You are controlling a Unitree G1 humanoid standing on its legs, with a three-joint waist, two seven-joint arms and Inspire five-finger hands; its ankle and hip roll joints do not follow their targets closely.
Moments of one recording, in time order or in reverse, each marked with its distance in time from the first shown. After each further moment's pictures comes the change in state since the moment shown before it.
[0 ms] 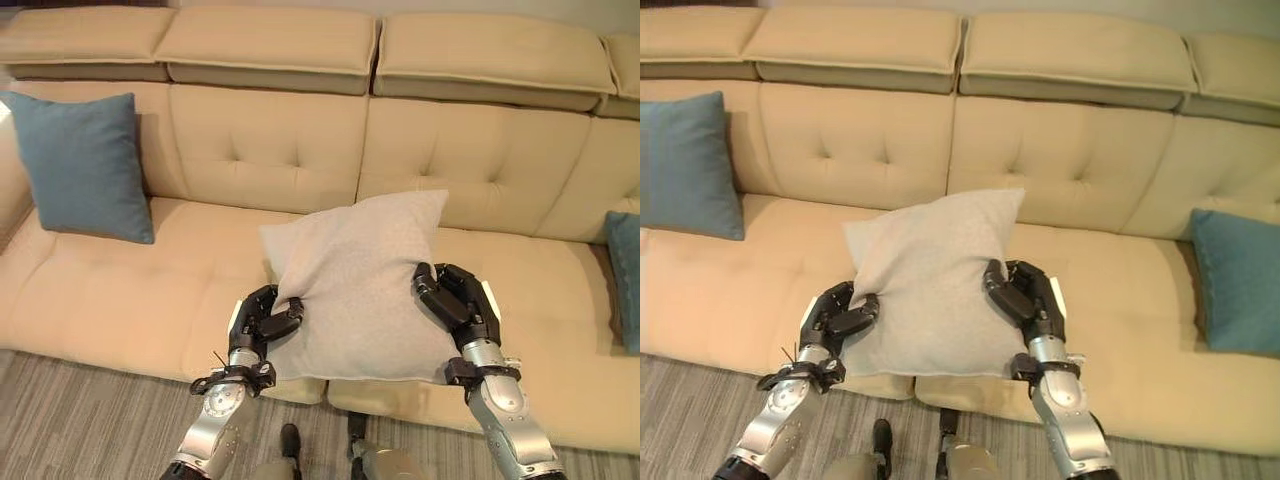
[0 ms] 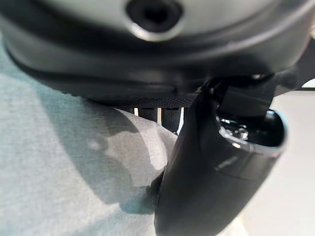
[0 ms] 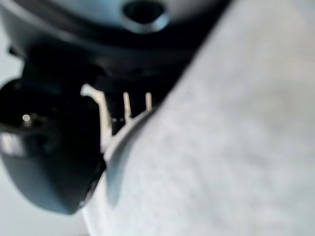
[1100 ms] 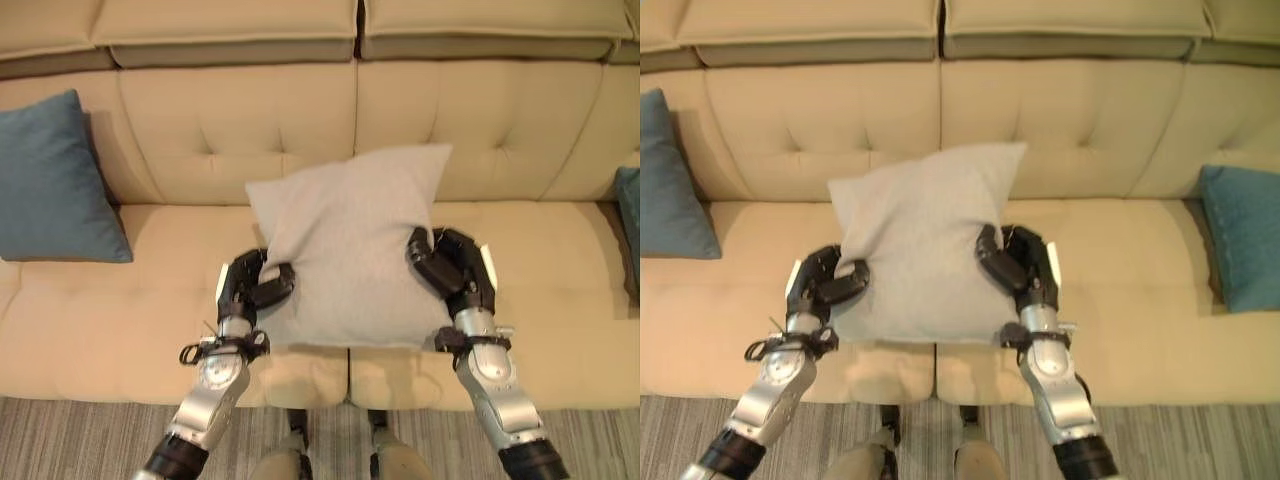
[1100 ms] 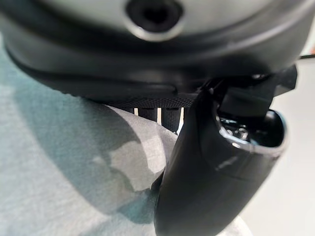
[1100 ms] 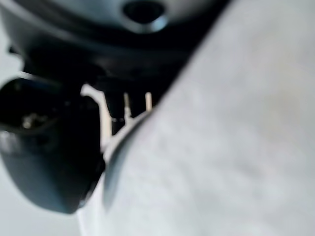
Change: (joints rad) left arm -0.266 0.052 0.037 -0.043 0.118 -0.004 0.156; right arm -0.271 0.016 -0.001 -0.005 -0.137 0.000 -0.153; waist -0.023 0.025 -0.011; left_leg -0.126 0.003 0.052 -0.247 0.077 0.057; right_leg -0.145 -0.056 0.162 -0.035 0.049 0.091
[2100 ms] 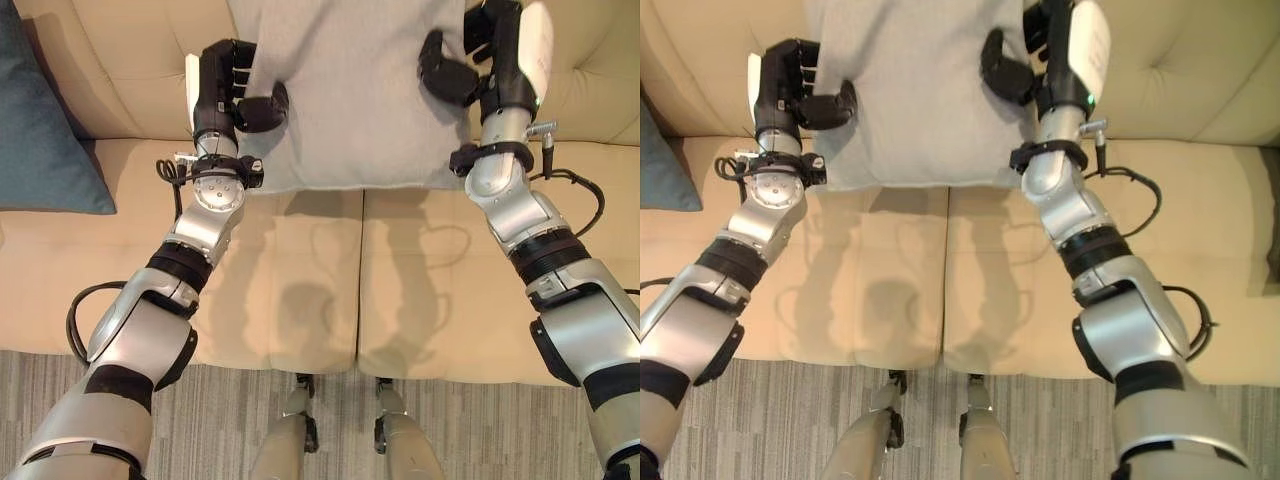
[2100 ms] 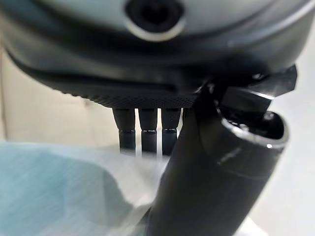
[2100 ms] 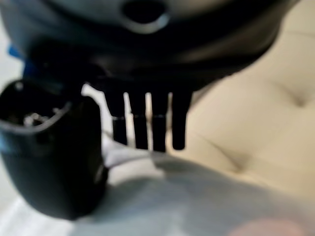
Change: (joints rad) left arm -0.870 0.123 -0.220 0.736 -0.057 -0.092 0.037; right arm -0.955 -0.242 0.406 0.784 -0.234 0.106 -0.250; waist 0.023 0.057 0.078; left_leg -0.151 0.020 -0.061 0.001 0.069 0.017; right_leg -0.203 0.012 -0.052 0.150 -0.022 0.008
